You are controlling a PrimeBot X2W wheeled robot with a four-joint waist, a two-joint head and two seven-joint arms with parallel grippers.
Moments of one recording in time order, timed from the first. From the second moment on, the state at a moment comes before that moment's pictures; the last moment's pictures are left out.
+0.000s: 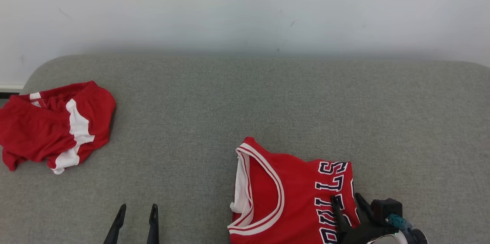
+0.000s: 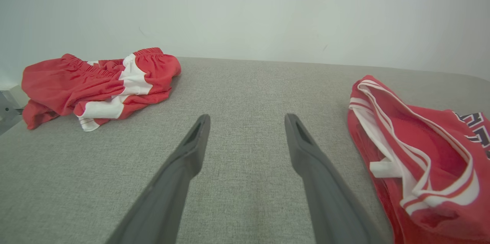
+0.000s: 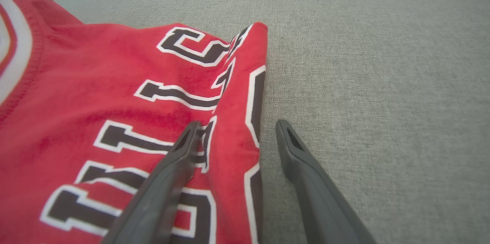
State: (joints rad) left arm 0.08 0.05 -0.02 0.15 -0.11 -0.12 -0.26; right arm -0.27 -0.05 0.03 0.82 0.11 0.13 -0.23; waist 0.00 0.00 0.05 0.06
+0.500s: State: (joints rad) left arm 0.07 0.05 -0.02 0.15 -0.13 -0.12 -0.26; right arm -0.39 -0.07 0.09 0.90 0.19 0.13 -0.23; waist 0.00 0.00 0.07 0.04
